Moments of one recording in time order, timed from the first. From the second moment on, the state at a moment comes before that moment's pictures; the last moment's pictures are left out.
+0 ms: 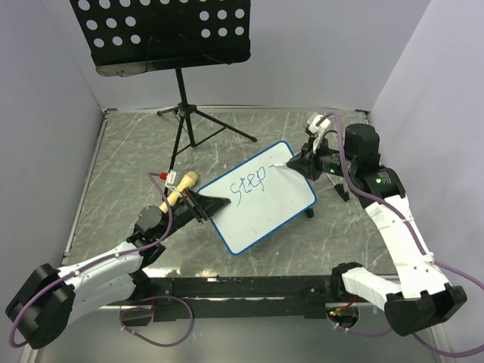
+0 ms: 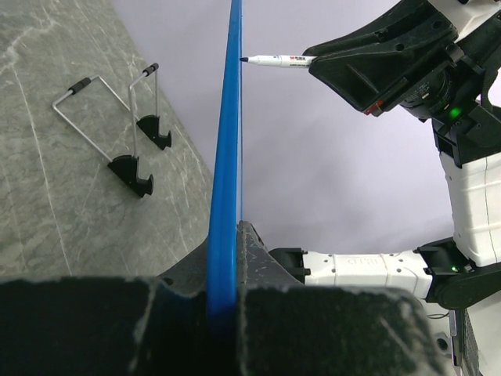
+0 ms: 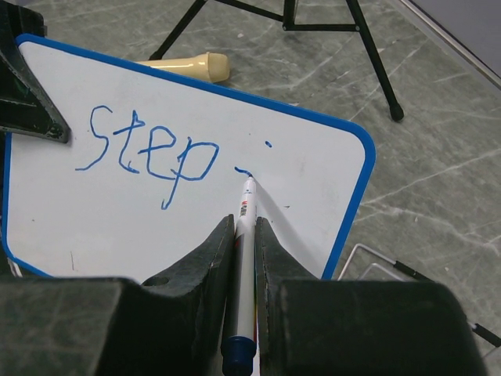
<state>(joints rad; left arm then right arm) -0.70 0.92 0.24 0.89 0.24 -1.07 0.25 1.05 1.22 -0.61 -0.65 -0.26</state>
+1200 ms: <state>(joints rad) -0.68 0.92 0.23 0.91 0.25 -1.08 0.25 1.08 1.26 -0.64 -0.64 -0.28</state>
